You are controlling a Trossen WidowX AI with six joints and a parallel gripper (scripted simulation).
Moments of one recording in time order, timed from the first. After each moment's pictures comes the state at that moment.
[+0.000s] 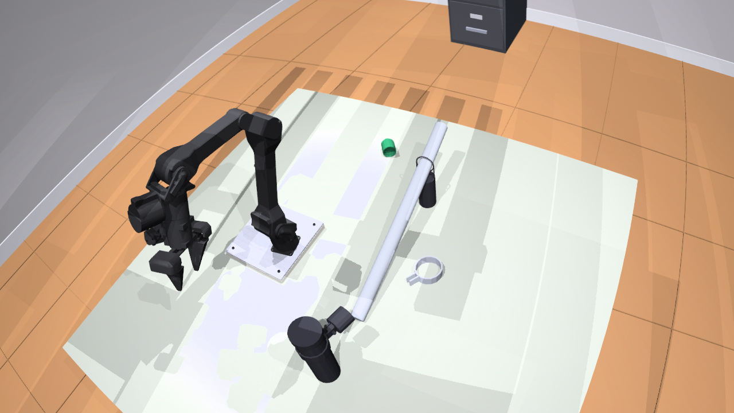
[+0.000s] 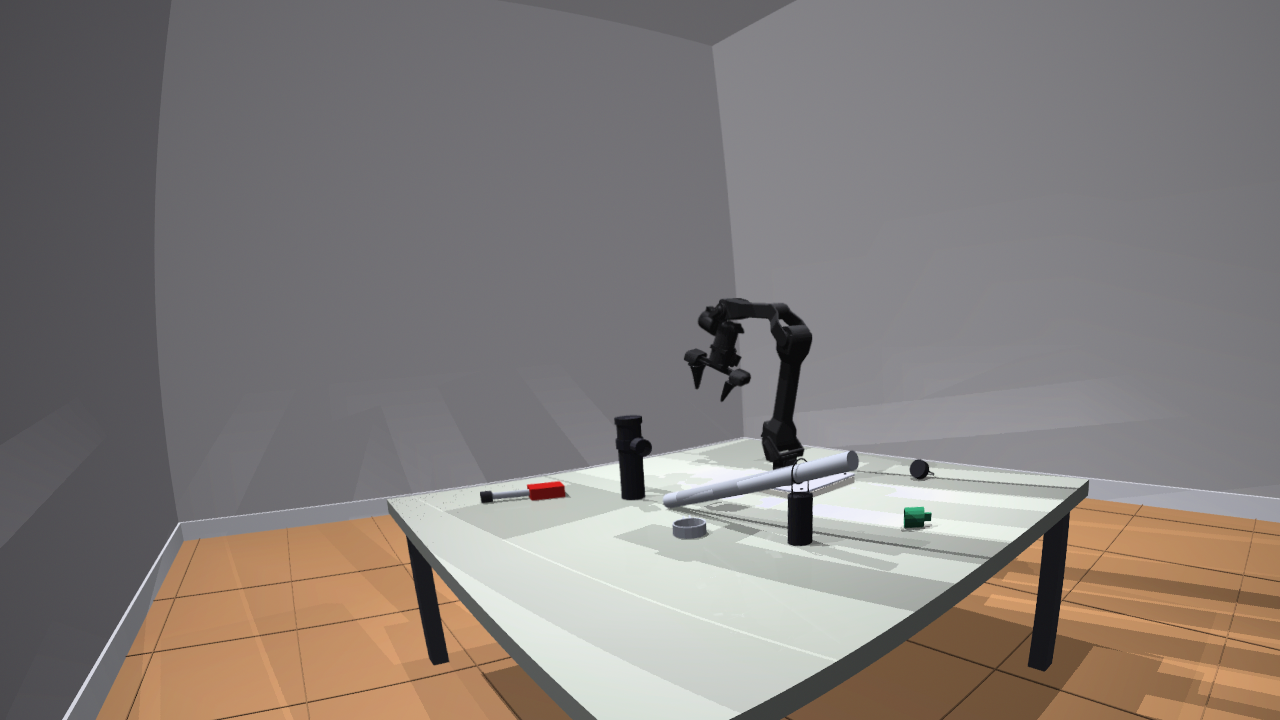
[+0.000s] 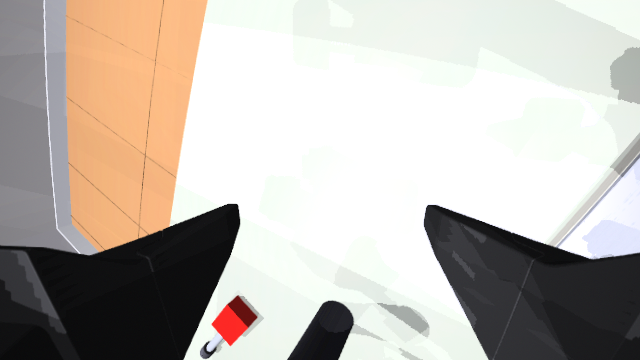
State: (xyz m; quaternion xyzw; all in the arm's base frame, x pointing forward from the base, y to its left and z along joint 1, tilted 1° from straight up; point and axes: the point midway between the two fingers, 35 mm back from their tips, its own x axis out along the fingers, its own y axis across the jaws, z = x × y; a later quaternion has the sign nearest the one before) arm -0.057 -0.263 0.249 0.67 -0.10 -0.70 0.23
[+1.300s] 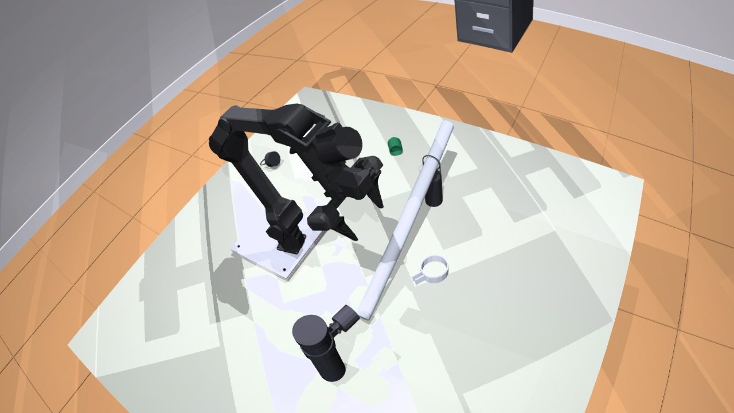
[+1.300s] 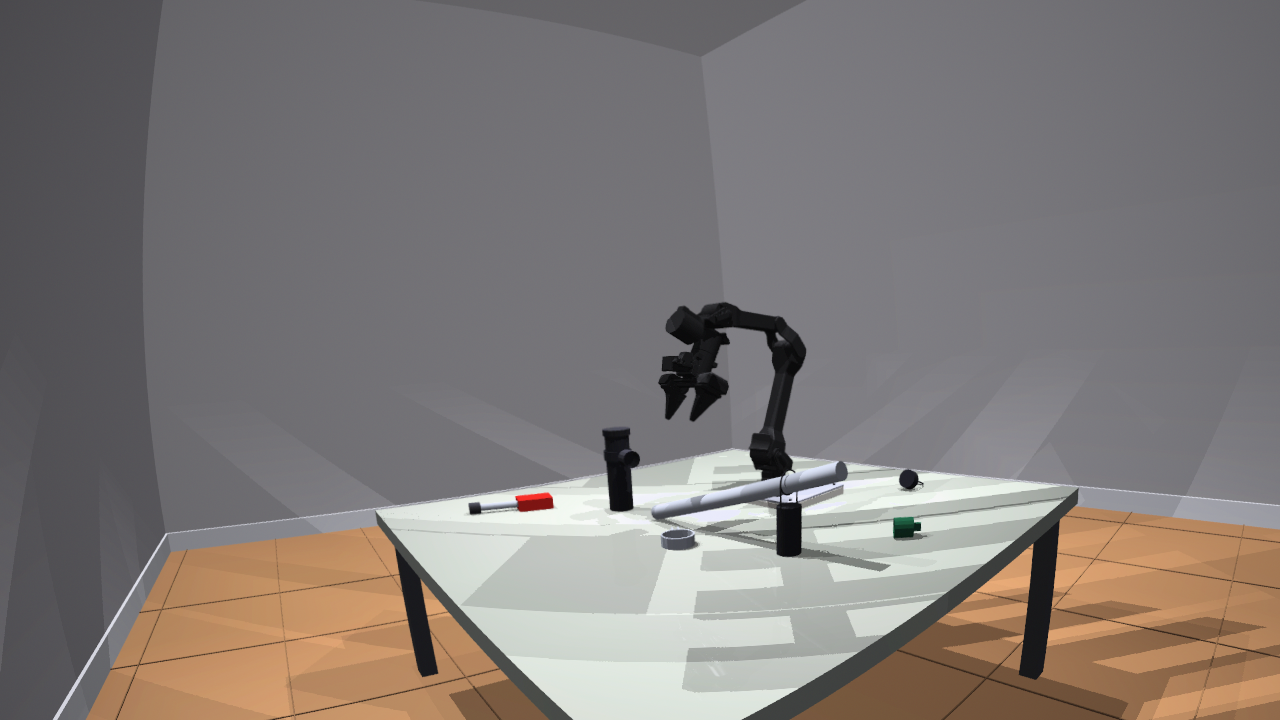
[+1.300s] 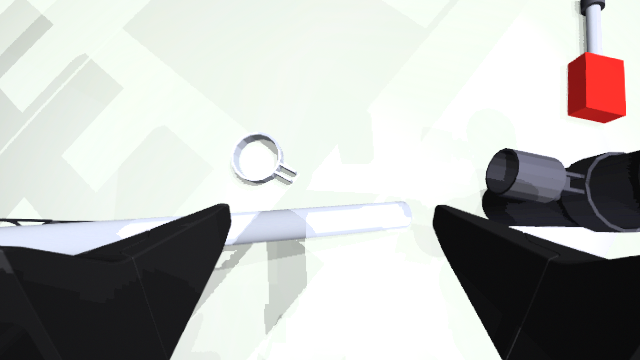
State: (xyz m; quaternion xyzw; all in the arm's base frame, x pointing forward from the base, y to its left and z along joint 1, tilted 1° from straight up) arm 0.254 -0.054 0.259 0.06 0.48 -0.11 0.87
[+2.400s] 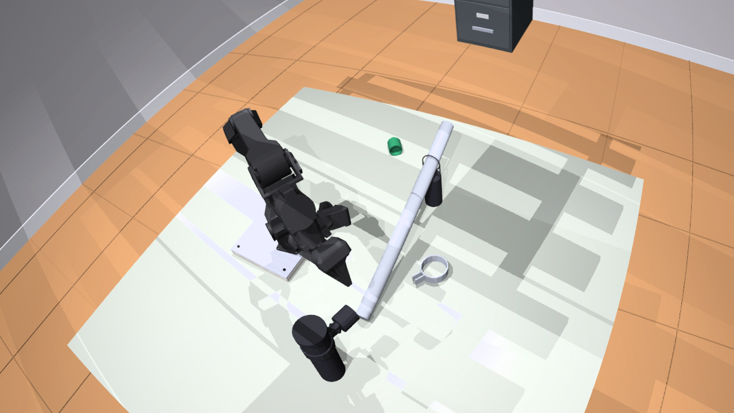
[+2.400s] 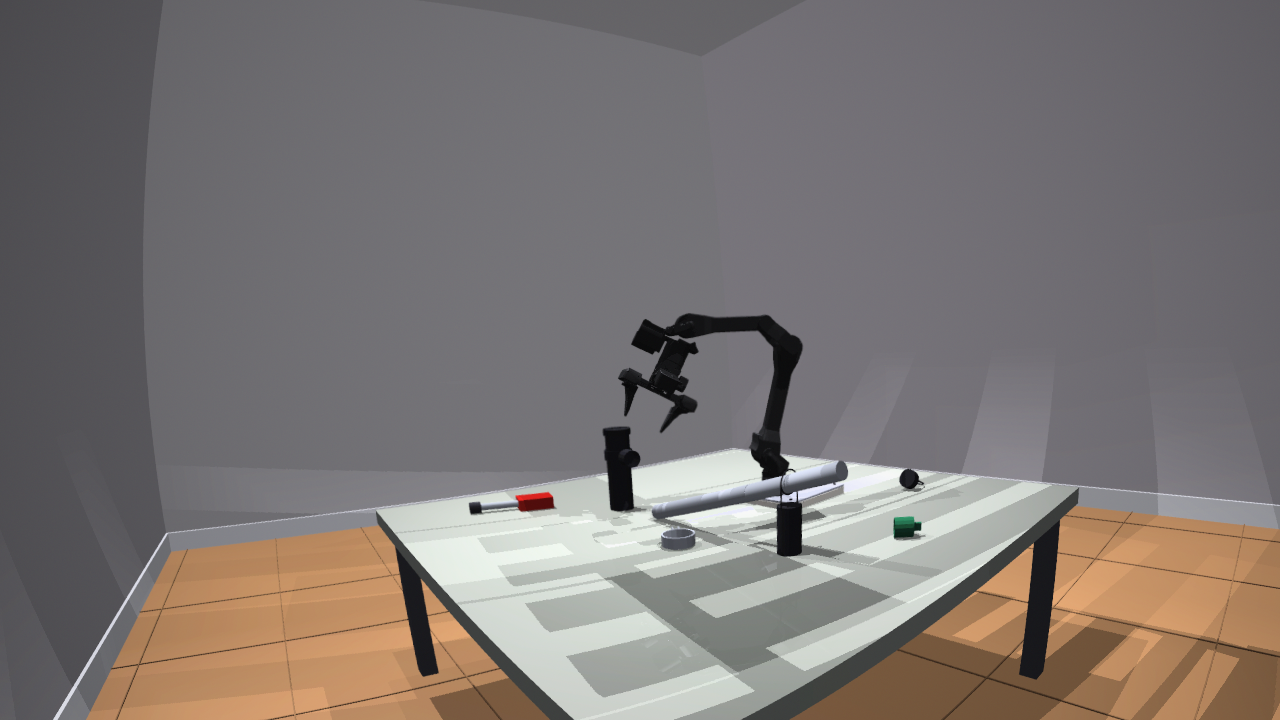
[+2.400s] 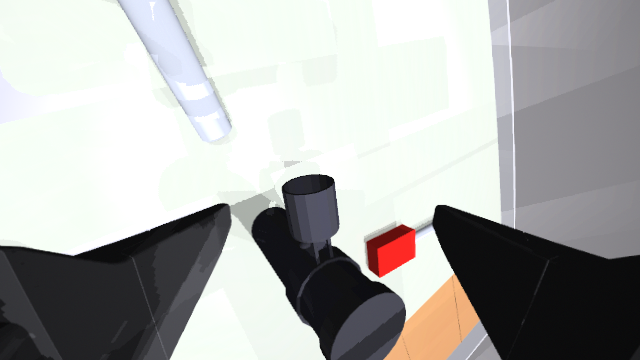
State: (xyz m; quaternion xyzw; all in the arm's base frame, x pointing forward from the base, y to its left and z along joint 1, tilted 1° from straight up) arm 0.238 -0.177 0.245 -0.48 0.48 0.17 0.71
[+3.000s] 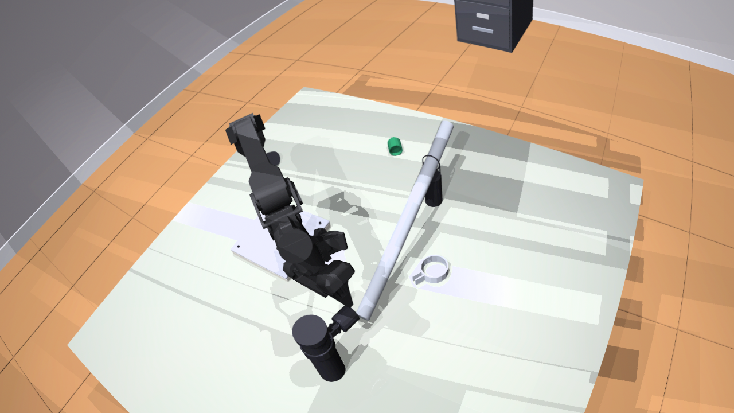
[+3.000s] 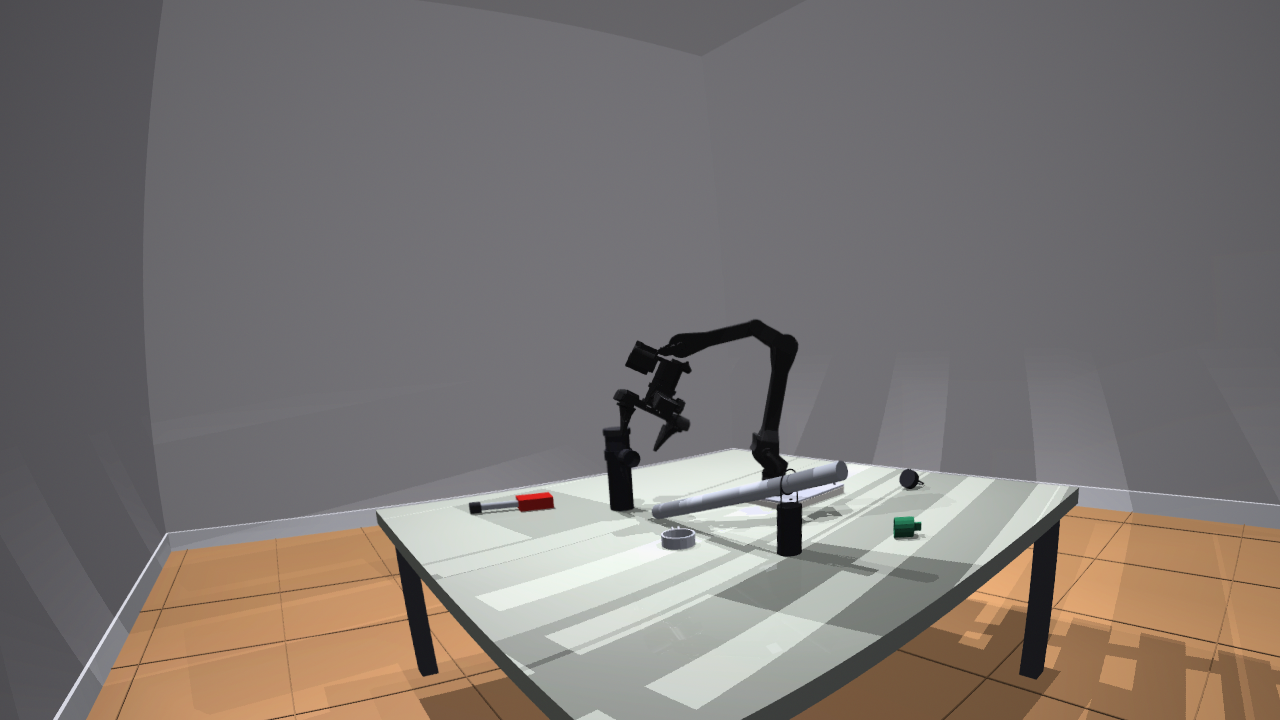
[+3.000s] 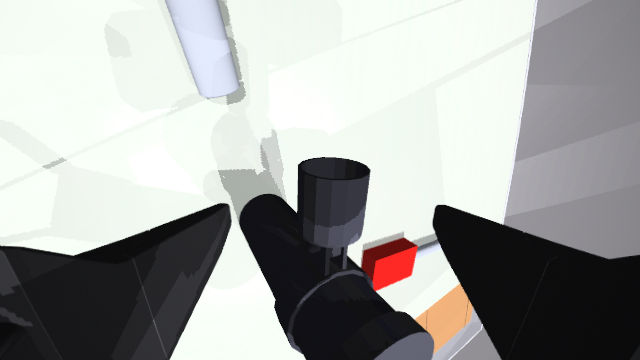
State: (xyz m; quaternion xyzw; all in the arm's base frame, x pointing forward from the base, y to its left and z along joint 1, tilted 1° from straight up) arm 0.235 -0.203 0.200 -0.54 0.47 0.21 0.67
